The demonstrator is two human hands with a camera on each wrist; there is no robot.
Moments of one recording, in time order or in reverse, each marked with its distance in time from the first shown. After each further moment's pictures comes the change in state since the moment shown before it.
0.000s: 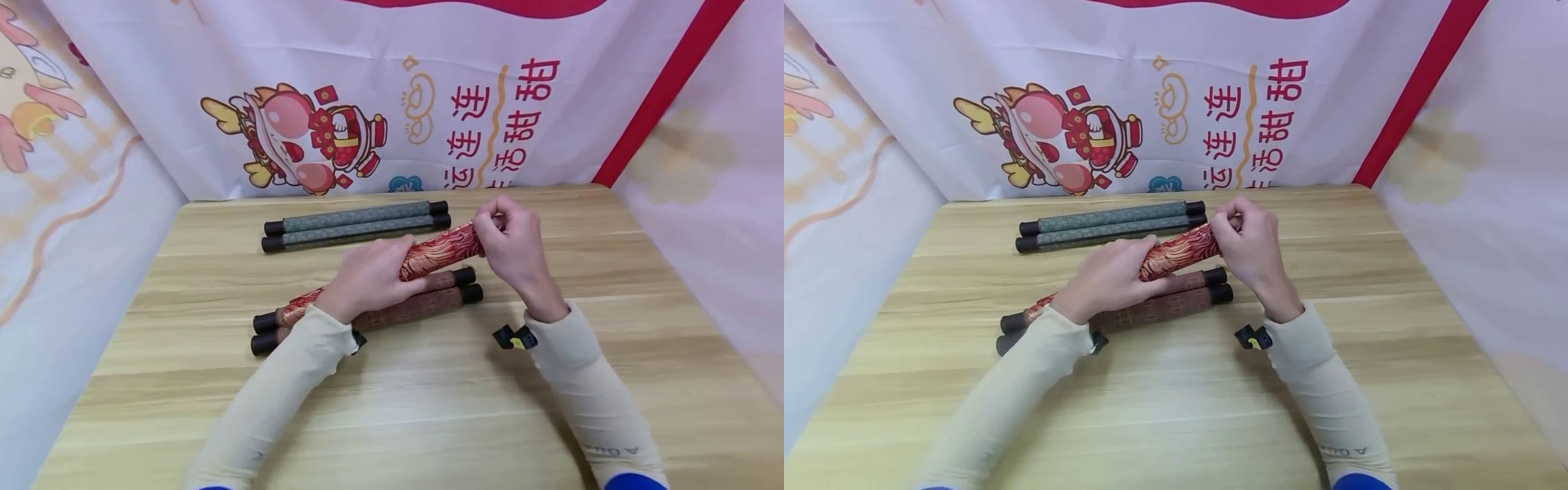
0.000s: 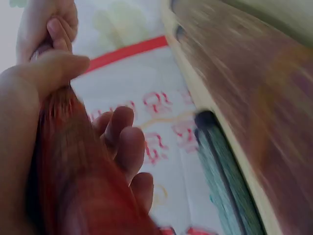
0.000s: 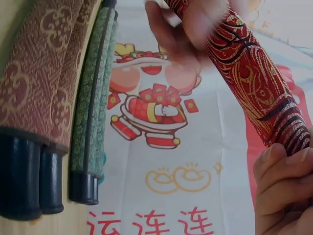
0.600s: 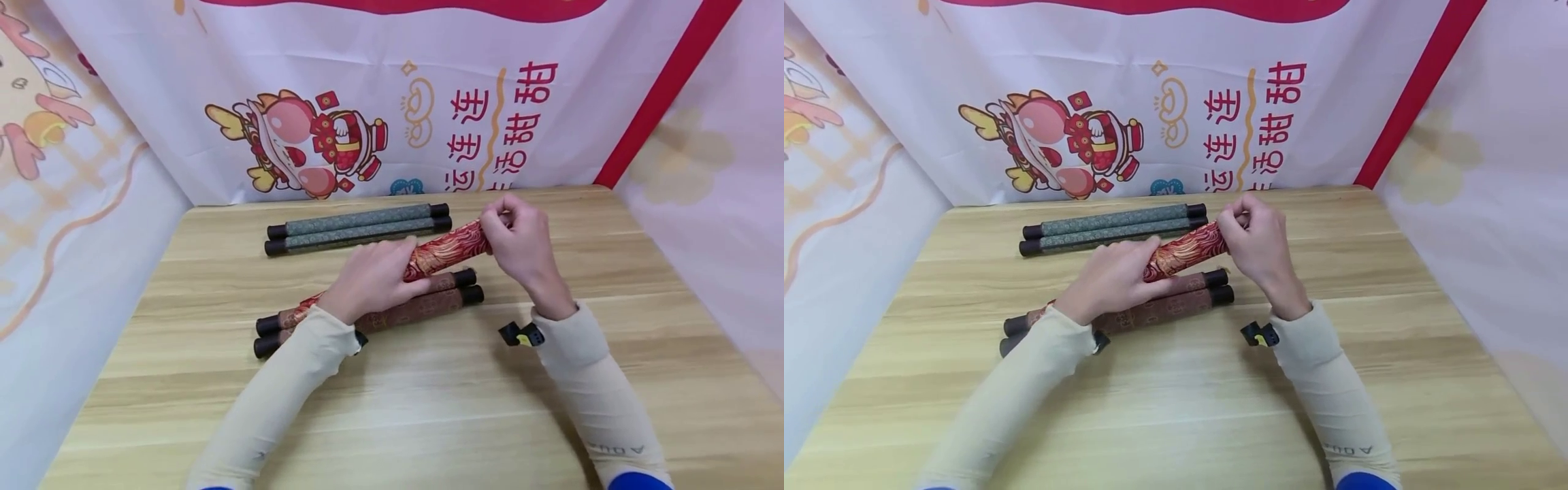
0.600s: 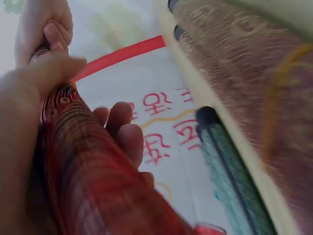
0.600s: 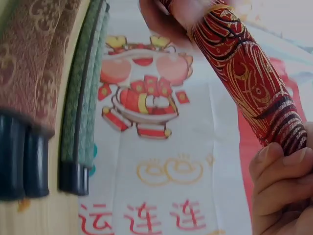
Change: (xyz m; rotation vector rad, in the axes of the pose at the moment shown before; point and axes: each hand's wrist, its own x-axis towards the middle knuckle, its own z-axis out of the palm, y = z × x) left_hand 0.004 0.012 -0.001 0.078 0.003 0.012; right_hand 0.001 -0.001 -0.008 -0.019 0.001 -0.002
